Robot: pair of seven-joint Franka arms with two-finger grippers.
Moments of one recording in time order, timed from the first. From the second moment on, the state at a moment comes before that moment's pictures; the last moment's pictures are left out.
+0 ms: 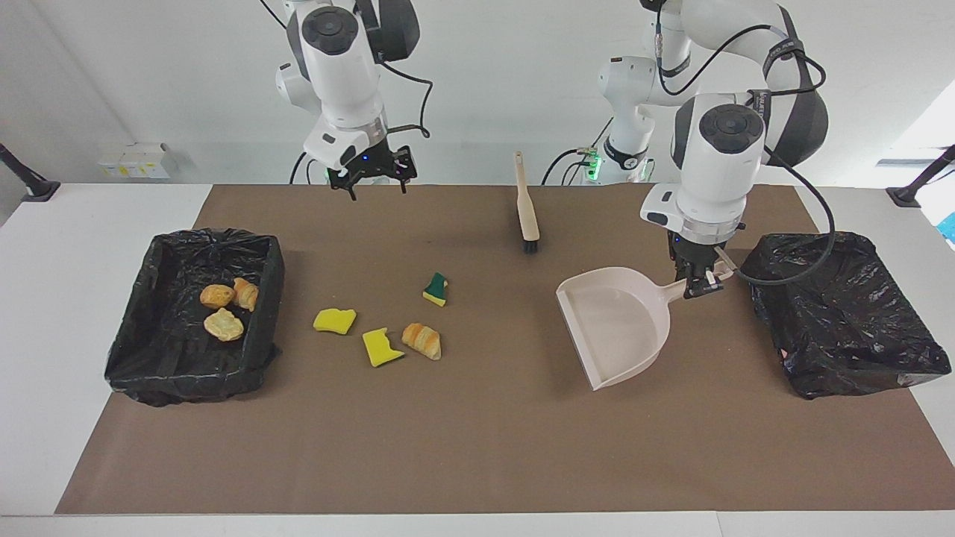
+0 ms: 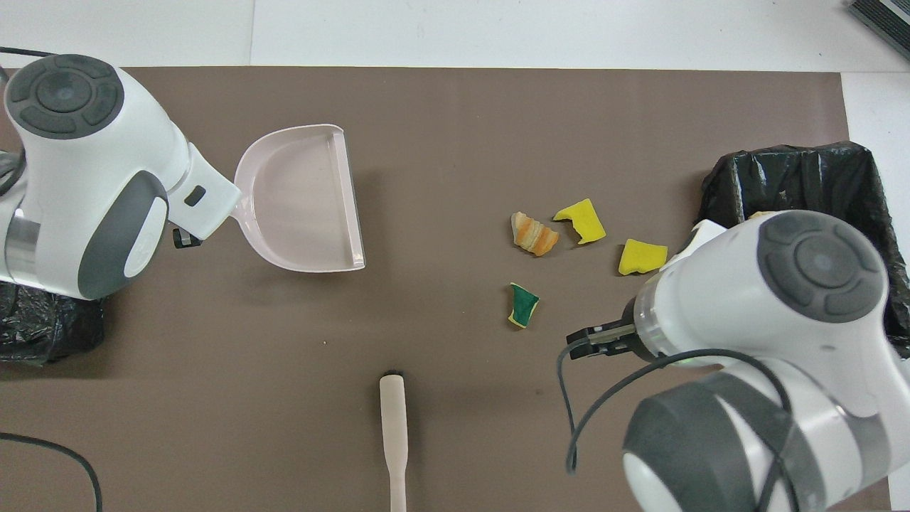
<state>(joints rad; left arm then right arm) -0.21 0.21 -0.04 -1.65 0.22 1.83 1.17 0.43 -0.14 -0.01 -1.97 0.07 1.72 0.27</state>
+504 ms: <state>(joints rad) -0.25 0.30 -0.07 -1.64 0.21 1.89 1.21 0.72 -0.14 -0.01 -2.16 0.08 1.98 0.64</state>
